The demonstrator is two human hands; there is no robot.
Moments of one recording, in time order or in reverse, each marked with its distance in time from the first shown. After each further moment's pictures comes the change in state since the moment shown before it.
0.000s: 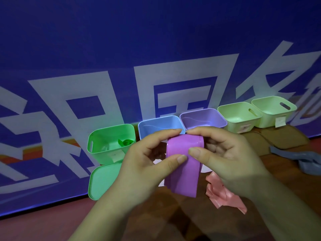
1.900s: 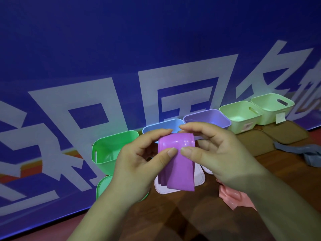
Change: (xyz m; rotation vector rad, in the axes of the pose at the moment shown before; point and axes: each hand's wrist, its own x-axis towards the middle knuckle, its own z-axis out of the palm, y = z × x) left_hand 0.005 -0.009 -0.063 0.064 0.026 0.062; right_hand 0.025 -0.001 0.058 -0.012 0.000 0.102
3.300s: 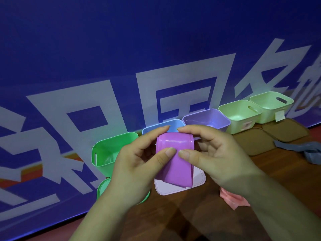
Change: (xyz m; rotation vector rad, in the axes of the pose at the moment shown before) left_hand 0.001 0.006 0.002 -0.058 -0.035 -0.060; right_hand -0.002 0.005 0.002 -0.006 0.030 -0.069
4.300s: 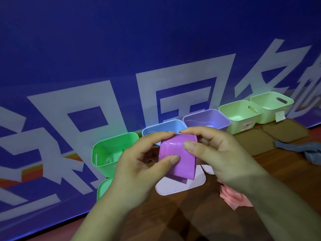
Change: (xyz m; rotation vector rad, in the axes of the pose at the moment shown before) left_hand -0.001 -0.002 0.001 0.099 -0.015 0.095; right_hand 0.002 0.000 -0.005 0.117 0.017 0.122
